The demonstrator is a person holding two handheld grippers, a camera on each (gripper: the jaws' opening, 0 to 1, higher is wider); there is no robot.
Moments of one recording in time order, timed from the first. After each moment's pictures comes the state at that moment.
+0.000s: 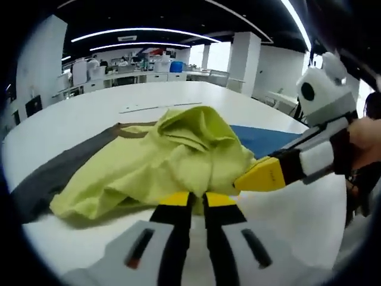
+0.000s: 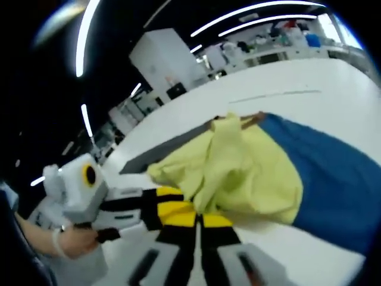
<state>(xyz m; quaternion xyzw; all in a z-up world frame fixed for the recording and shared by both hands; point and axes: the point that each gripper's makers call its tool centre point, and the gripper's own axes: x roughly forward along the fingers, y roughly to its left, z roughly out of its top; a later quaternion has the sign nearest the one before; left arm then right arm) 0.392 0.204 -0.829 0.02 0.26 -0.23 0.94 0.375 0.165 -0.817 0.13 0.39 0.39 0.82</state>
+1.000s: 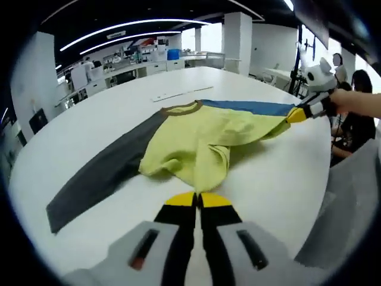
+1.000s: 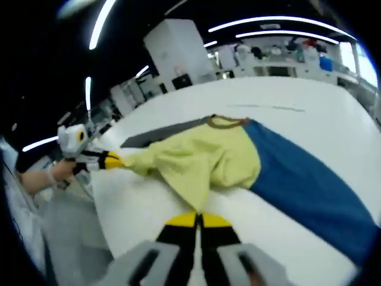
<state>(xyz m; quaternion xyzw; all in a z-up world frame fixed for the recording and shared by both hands) 0.286 0.353 -0.791 0.09 0.32 -0.23 0.91 0.314 0.084 -0.788 0.02 0.38 0.40 0.84</state>
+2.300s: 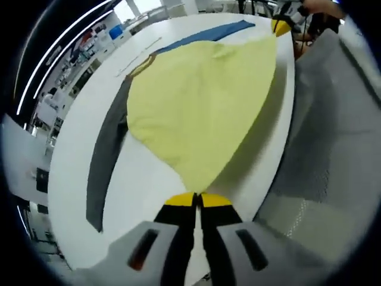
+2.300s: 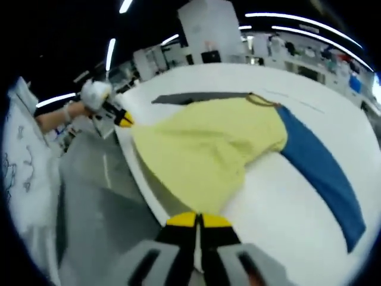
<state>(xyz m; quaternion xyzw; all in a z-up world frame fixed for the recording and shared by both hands) 0.186 0.410 -0.813 0.37 0.45 -0.31 0.75 0.194 0.073 -0.796 -0.12 0.43 0.47 0.76</state>
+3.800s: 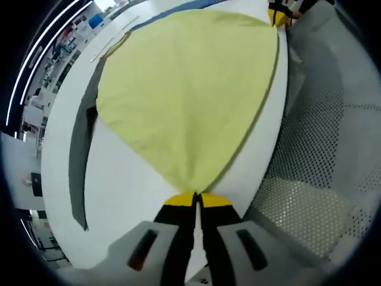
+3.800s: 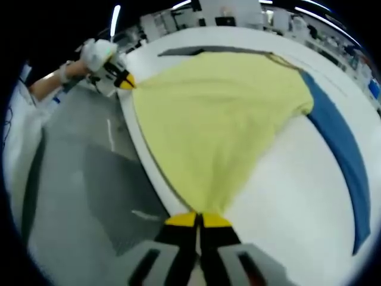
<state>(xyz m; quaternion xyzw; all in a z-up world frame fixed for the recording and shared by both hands) 0.163 0.408 -0.849 0.35 0.51 -0.31 0.73 0.170 0.059 -0.848 -0.18 0.51 0.47 0.70</state>
